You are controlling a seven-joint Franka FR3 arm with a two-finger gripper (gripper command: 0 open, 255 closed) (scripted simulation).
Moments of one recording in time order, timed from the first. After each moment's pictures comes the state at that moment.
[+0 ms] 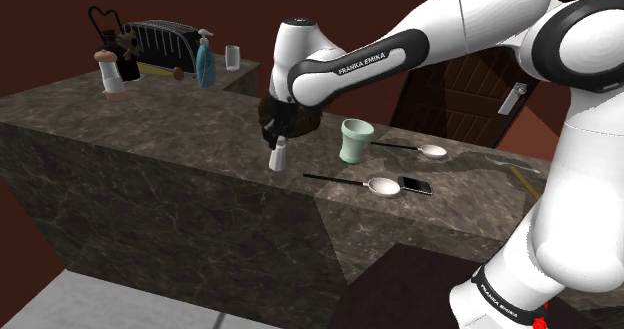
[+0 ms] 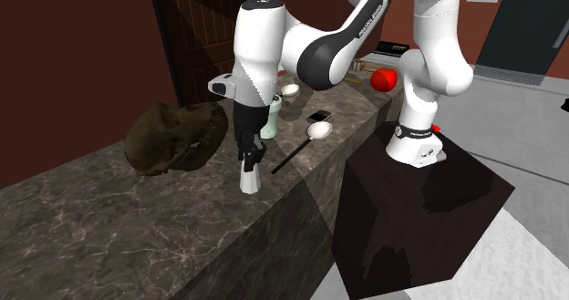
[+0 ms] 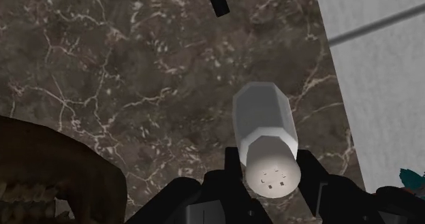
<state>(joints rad) 0.12 0.31 0.27 -1.84 -0.23 2.27 0.21</state>
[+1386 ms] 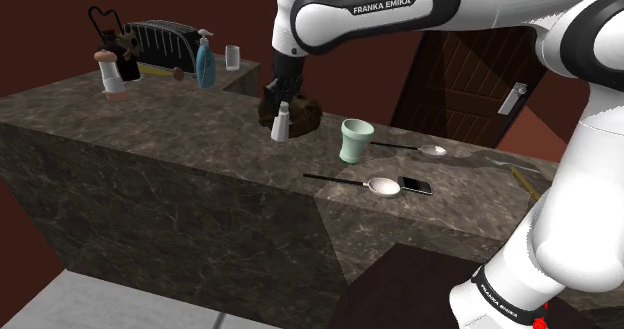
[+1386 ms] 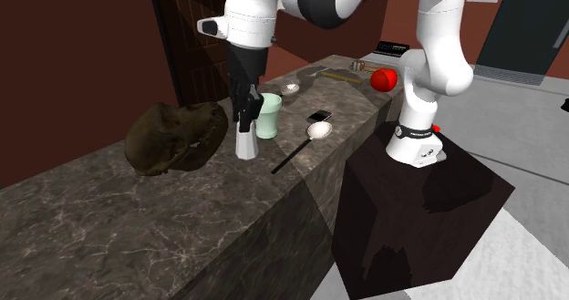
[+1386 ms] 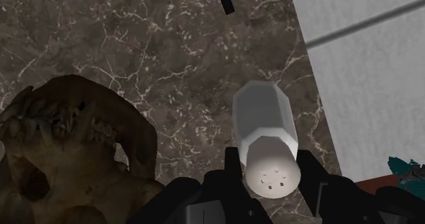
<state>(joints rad) 0.11 0.23 0.28 -1.67 -0.18 2.03 0.16</state>
